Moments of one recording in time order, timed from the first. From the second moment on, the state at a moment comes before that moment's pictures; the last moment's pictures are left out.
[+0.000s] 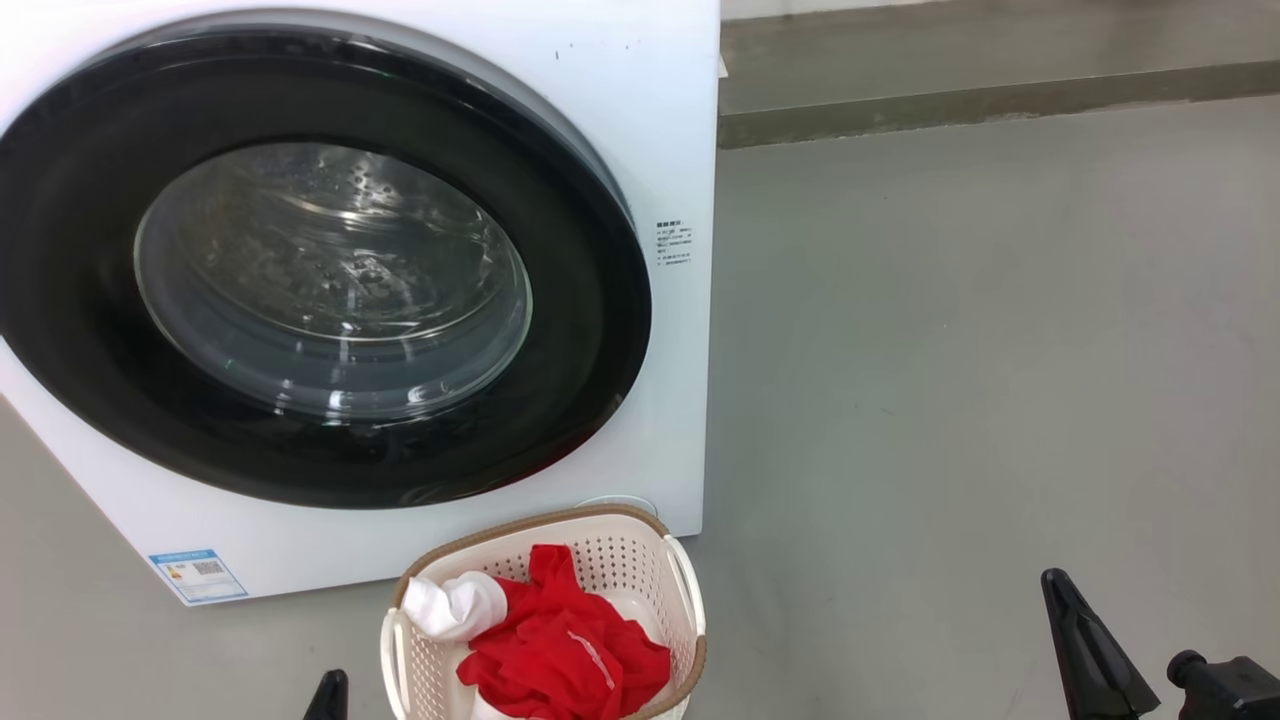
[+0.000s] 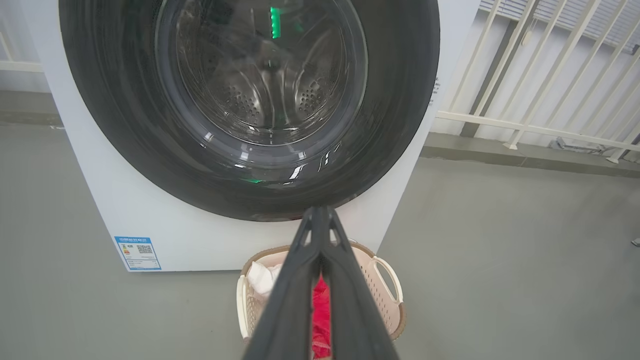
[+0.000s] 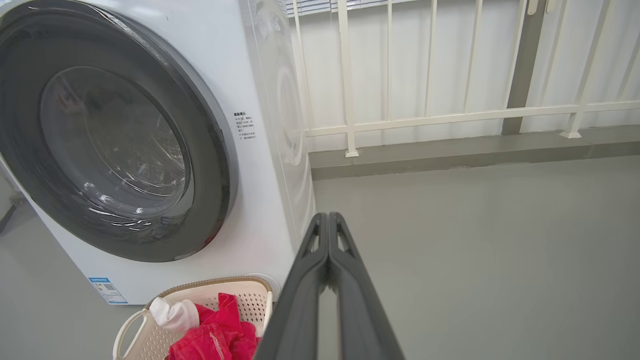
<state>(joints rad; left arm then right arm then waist) 0.16 0.06 0.03 0.19 -0.28 -0.12 -0.24 0.19 -0.09 -0.04 0.12 0.31 0.13 -0.25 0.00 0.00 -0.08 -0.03</state>
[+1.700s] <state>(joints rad) 0.09 0.05 0.04 0.23 -0.83 -0.12 -0.10 0.10 -0.07 -0.07 0.18 0.84 0.13 -0.10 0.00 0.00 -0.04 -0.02</state>
